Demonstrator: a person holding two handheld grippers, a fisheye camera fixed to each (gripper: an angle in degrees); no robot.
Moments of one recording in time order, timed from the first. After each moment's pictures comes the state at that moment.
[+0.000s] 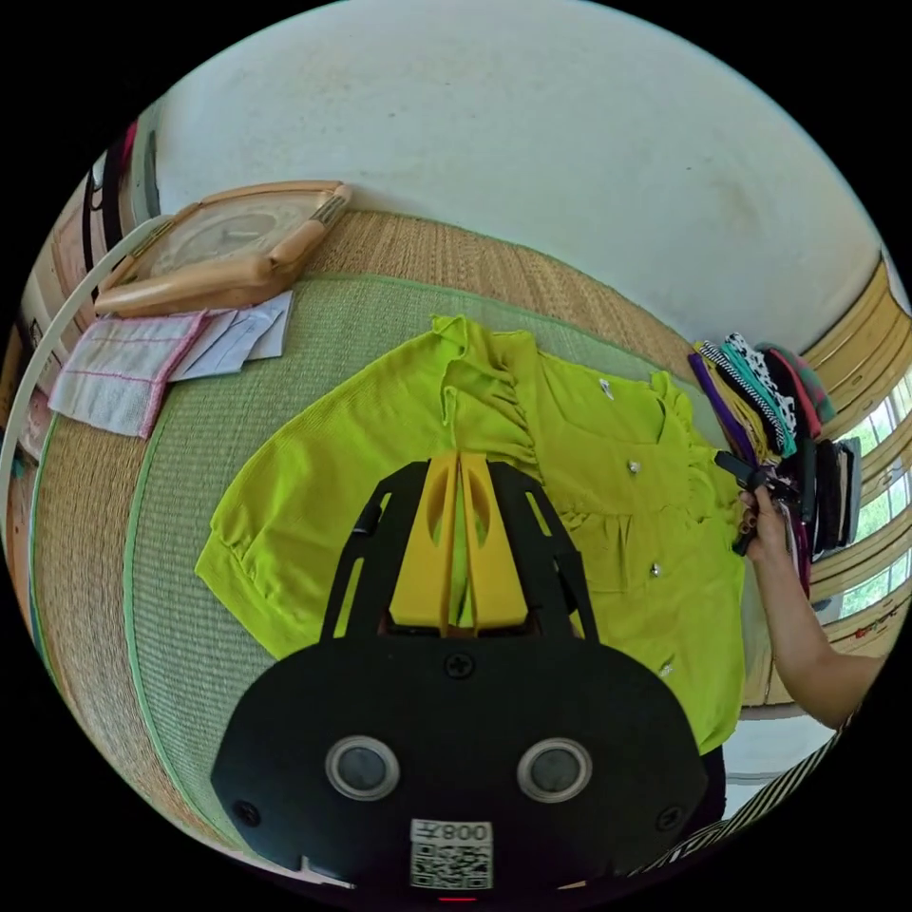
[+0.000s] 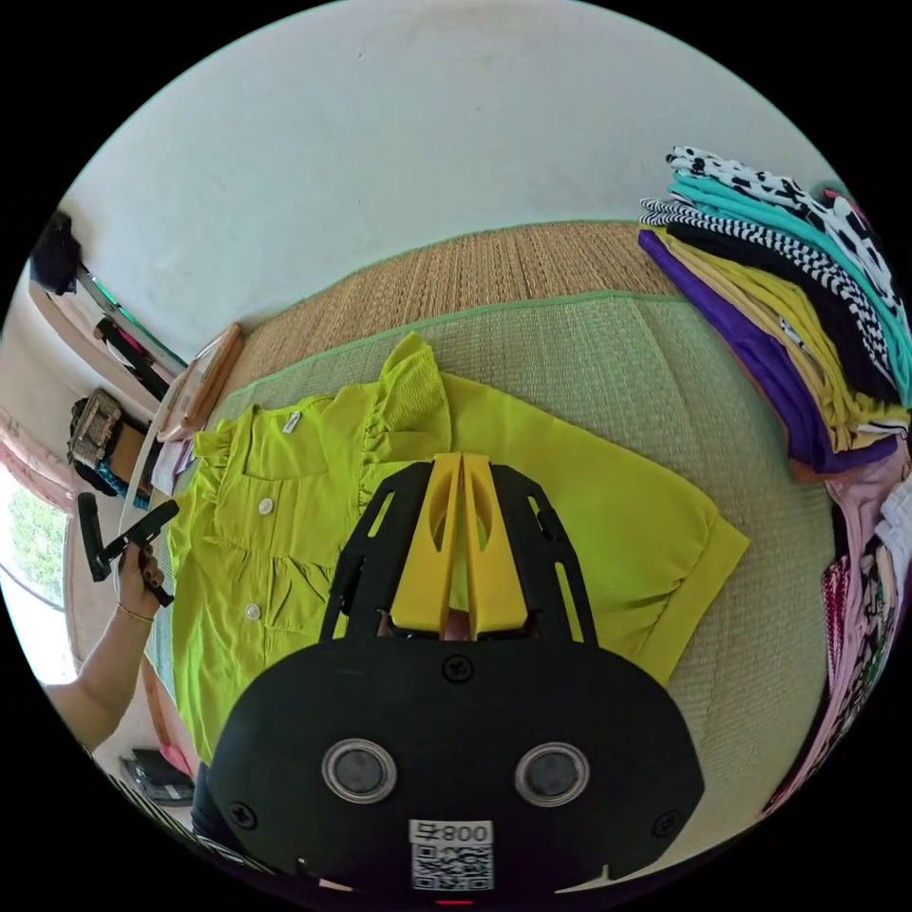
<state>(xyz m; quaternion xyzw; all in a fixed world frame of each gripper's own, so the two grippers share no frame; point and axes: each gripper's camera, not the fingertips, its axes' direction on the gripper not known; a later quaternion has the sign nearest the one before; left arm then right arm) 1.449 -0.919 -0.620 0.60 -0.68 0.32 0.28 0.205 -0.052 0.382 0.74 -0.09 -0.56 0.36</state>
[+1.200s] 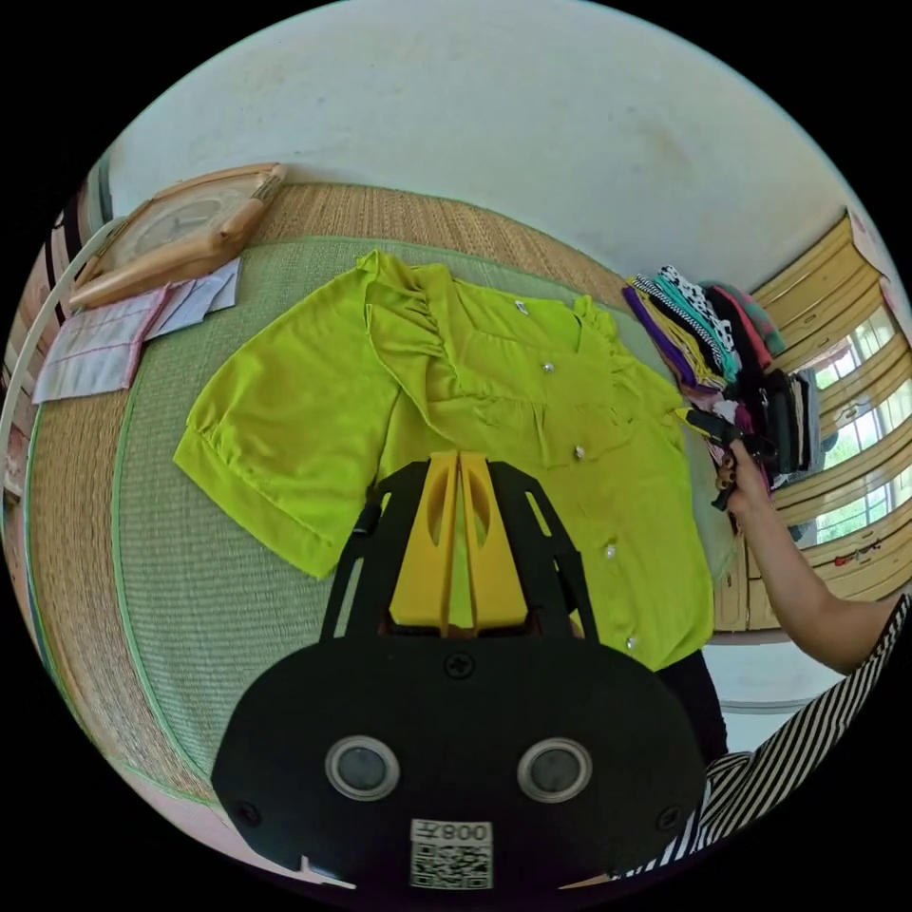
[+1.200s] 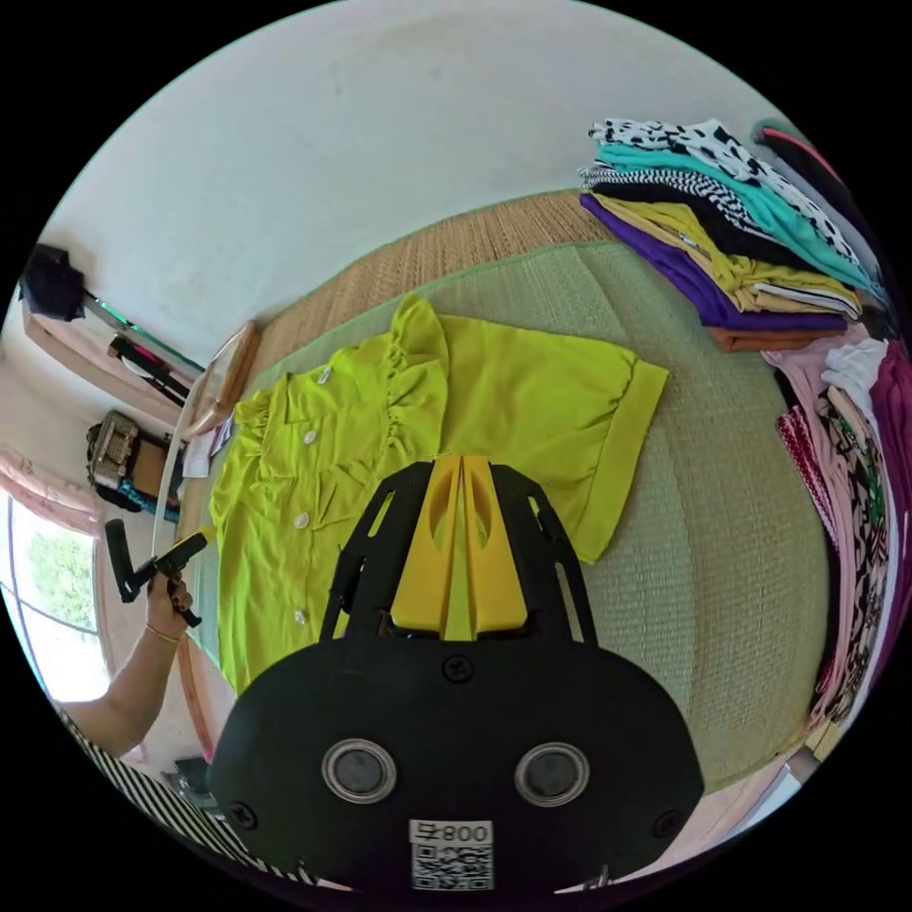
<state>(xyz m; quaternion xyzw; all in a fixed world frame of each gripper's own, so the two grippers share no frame) 1.279 -0.894 -0.629 0.53 -0.71 0.32 0.35 0.361 -0.127 0.432 0.71 -0.13 -0.55 0.41</state>
